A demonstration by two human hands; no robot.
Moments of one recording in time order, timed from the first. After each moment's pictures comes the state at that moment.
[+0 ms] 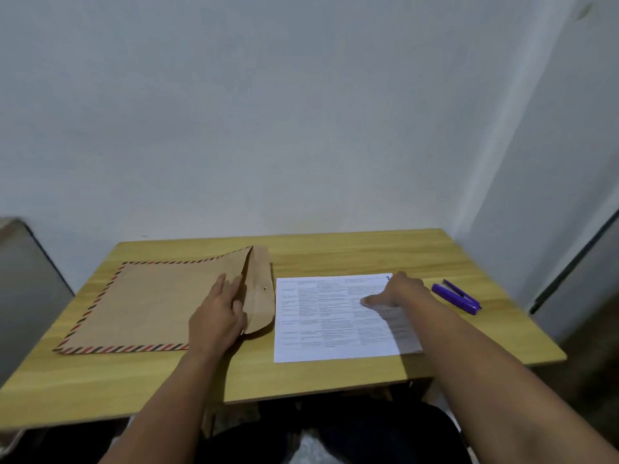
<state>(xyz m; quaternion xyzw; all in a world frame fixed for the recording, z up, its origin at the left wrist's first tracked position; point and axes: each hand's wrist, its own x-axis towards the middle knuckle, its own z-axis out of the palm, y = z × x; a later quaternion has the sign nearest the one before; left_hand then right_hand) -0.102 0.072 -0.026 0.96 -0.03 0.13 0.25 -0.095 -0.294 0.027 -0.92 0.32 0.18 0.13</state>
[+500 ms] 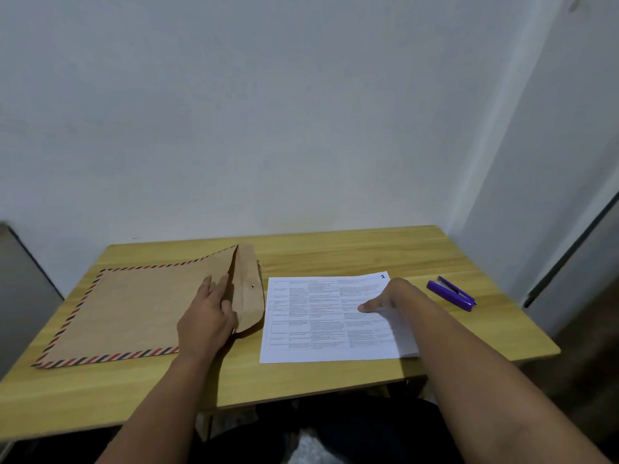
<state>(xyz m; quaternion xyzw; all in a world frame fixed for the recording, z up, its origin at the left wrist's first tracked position) -0.094 0.076 -0.031 0.96 0.00 0.14 0.25 -0.092 -0.299 0.016 -0.90 0.32 0.23 0.16</state>
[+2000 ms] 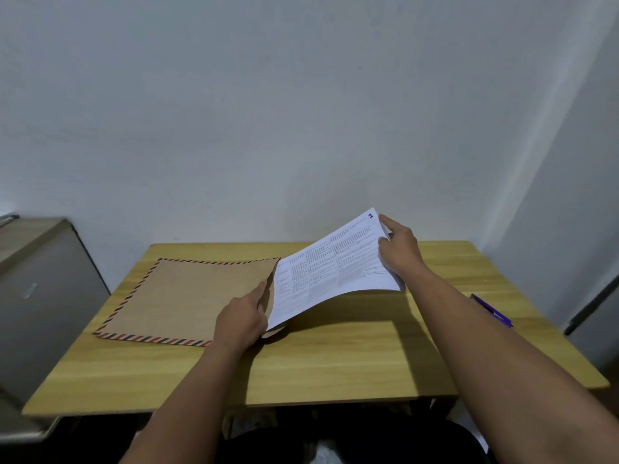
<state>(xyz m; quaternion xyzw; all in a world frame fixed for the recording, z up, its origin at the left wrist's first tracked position) -0.097 0.075 -0.008 0.97 -0.03 0.07 0.22 -0.064 -0.238 0.093 -0.84 0.13 -0.15 0.50</state>
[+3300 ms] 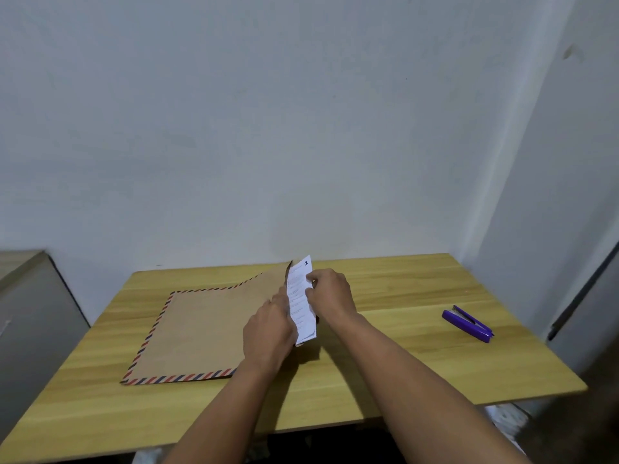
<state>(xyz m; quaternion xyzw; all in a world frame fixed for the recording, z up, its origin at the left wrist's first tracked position) -0.118 -0.007 0.034 0.96 -0.04 0.14 0.25 -0.079 -0.143 0.060 -0.93 0.06 -0.10 0.35</state>
